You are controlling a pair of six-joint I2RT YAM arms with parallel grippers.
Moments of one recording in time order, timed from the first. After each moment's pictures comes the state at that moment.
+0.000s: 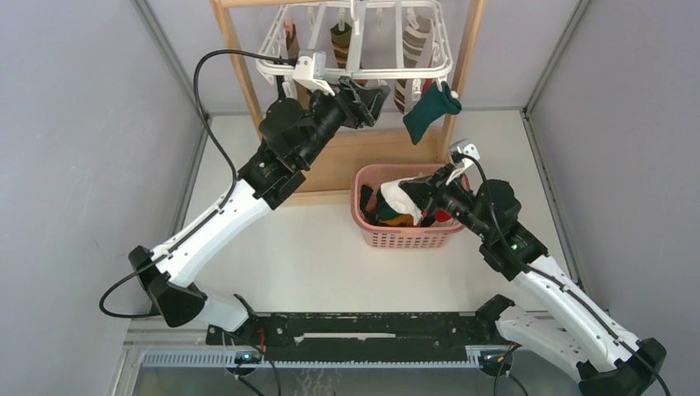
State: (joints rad) left arm -0.79 1.43 1.58 0.09 -0.15 -0.41; right arm 0.59 0.80 0.80 -0.04 -0.19 0.35
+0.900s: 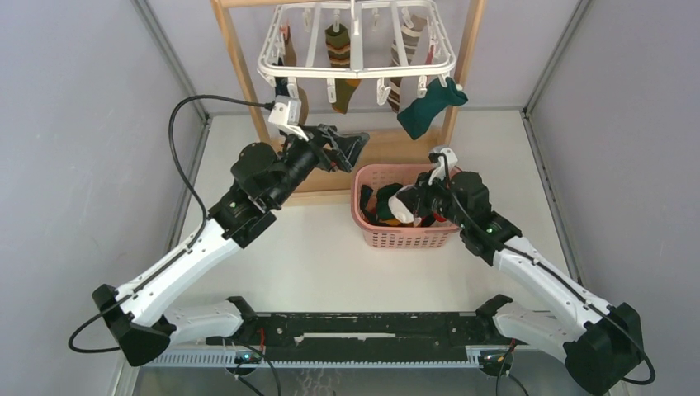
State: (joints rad) left arm -0.79 1.14 1.23 0.07 -0.13 -0.42; right arm 0.53 0.97 0.73 -0.06 -0.20 0.34
